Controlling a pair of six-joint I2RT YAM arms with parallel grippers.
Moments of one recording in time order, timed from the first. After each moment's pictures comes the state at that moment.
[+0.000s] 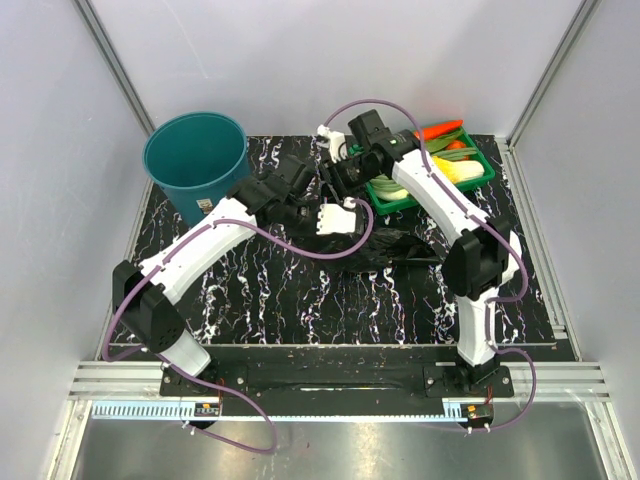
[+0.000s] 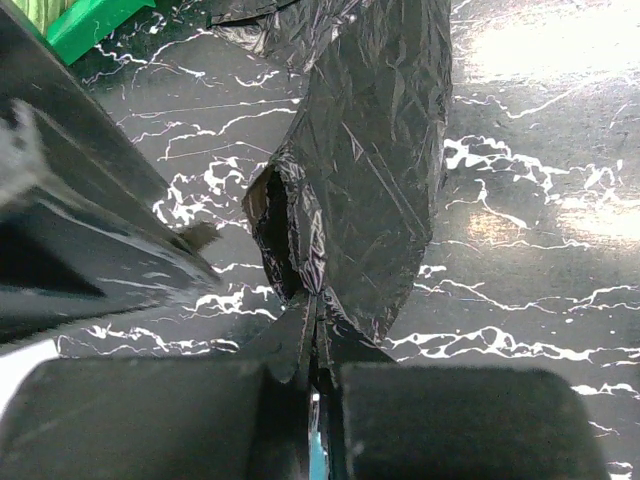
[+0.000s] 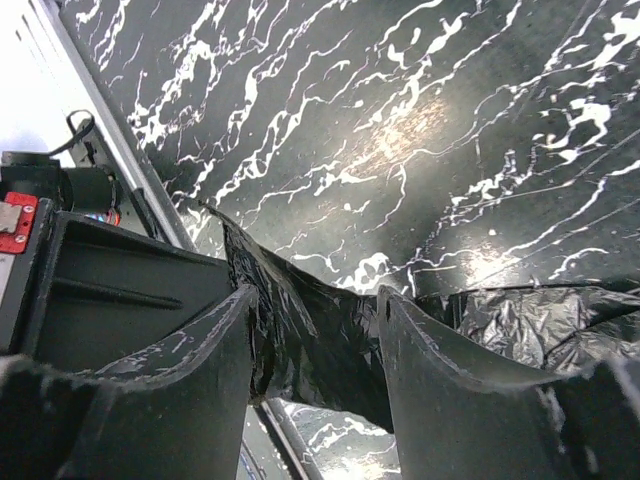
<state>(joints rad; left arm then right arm) -0.68 1.58 1.54 -0.94 0.27 0.98 0.52 2.02 2.06 -0.98 -0.65 -0.03</state>
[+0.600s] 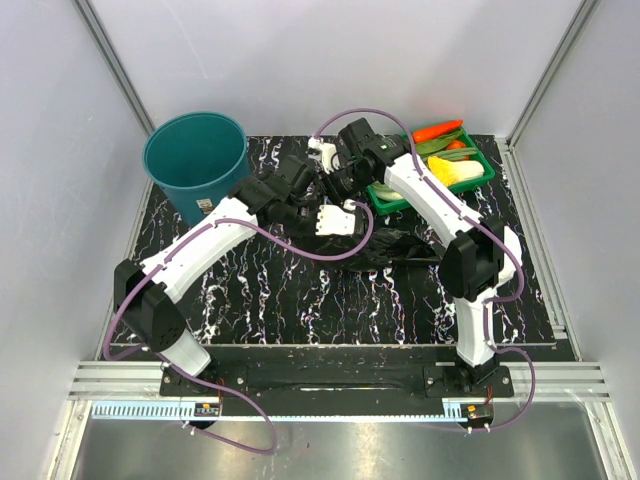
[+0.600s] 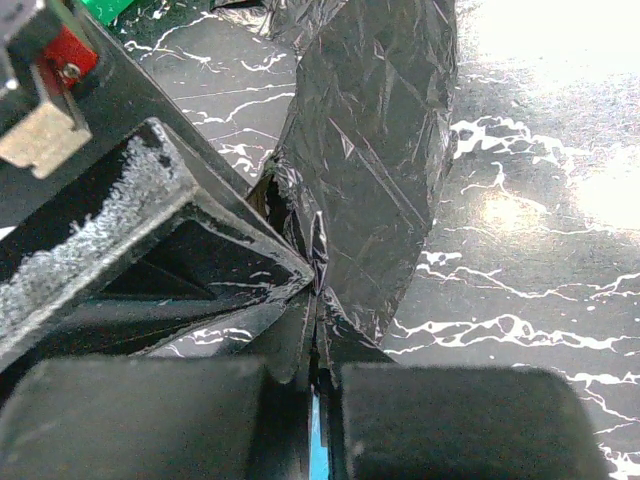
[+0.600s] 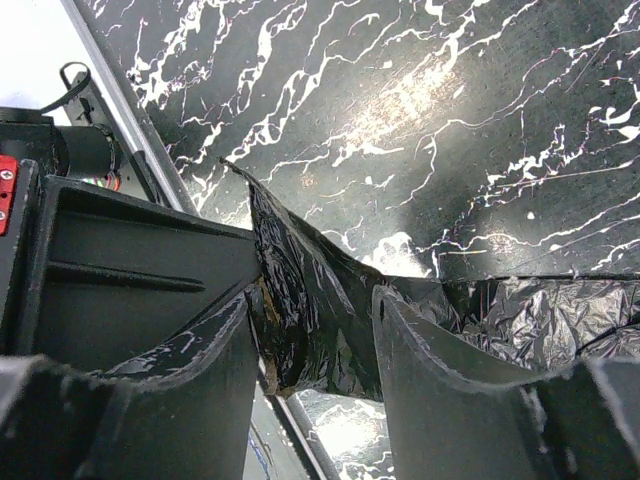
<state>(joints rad) -0.68 1.59 1.54 -0.94 0.23 1.03 0.57 2.04 2.05 -1.04 -0.65 -0.07</state>
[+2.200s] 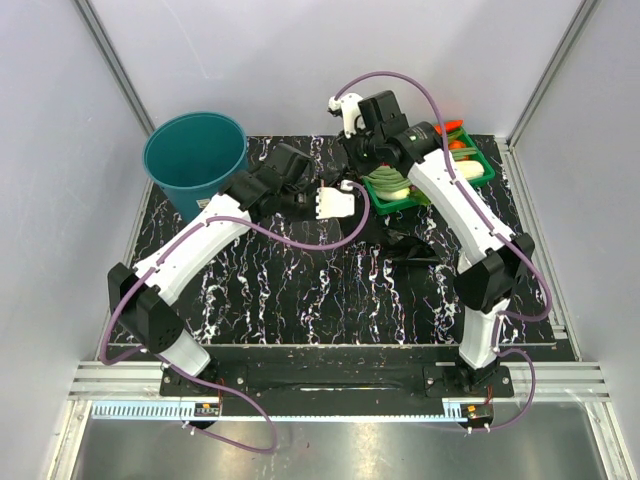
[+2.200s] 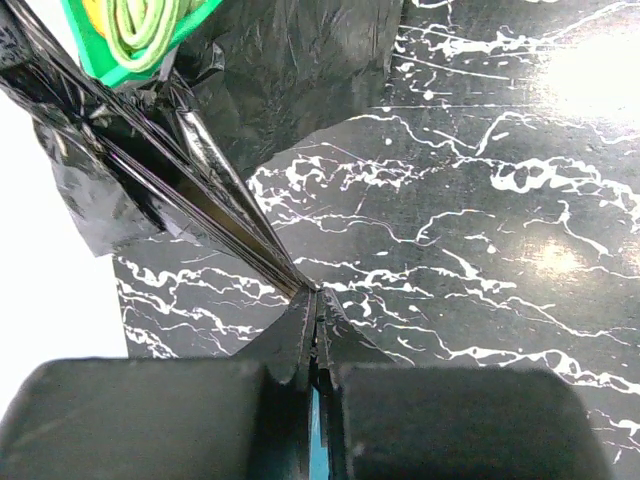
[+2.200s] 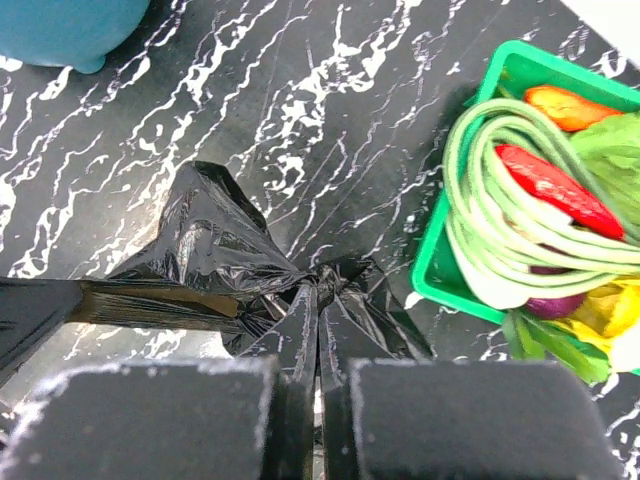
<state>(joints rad) -0.65 1.58 1.58 -0.86 0.22 0.98 0.55 1.91 2.12 -0.93 -0.07 -0.11</state>
